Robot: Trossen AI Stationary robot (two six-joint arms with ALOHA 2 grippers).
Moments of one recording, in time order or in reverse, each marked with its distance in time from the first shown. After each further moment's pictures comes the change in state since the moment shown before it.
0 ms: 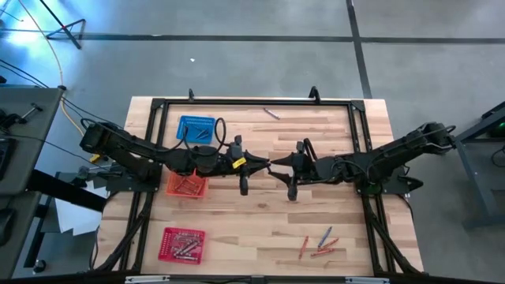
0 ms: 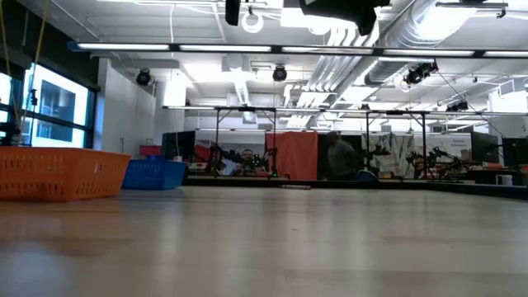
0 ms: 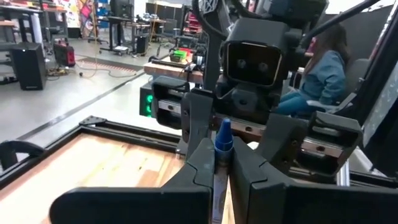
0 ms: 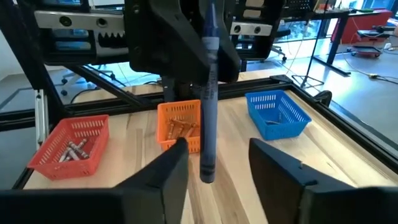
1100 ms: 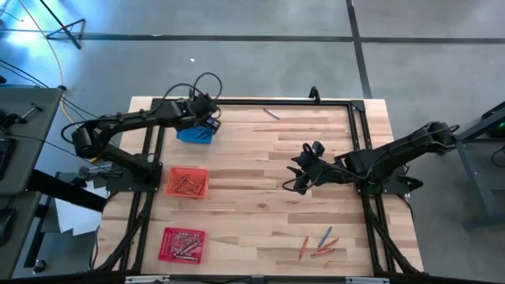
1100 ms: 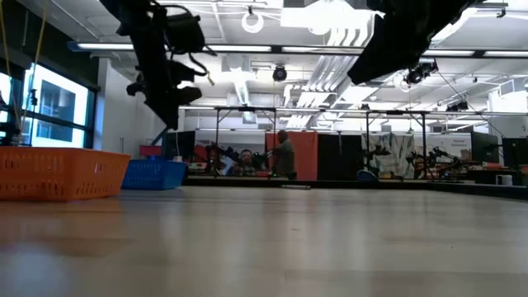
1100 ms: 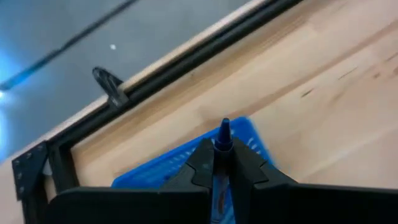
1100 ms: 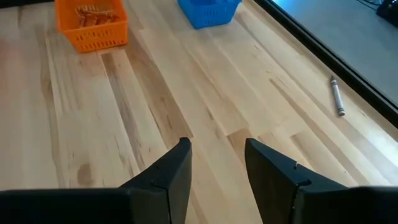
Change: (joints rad) left arm 0.678 -0.114 0.000 -1.168 -0.195 -0.205; right arm -0.002 -0.058 0.000 -0.606 0.136 0.304
